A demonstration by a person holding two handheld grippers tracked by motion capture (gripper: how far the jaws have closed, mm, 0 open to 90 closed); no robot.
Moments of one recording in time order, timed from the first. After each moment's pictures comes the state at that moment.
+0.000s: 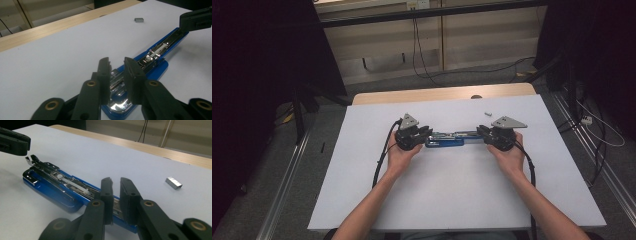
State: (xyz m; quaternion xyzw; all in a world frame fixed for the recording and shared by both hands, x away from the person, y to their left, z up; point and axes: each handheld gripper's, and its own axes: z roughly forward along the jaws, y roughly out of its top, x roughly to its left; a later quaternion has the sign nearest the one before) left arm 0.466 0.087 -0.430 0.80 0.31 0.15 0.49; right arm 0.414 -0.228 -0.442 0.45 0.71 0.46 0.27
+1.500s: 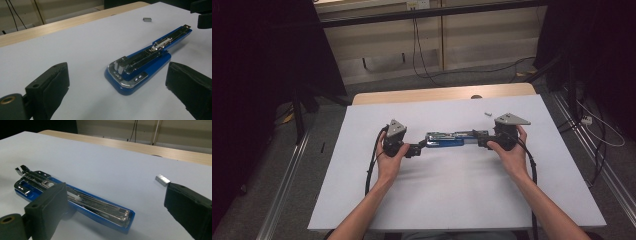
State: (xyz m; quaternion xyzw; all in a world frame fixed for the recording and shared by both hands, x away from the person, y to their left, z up) left arm 0.443 0.118 -0.426 0.79 0.34 0.17 0.49; right arm 0.416 -0.233 -0.435 0.49 0.69 0.46 0.27
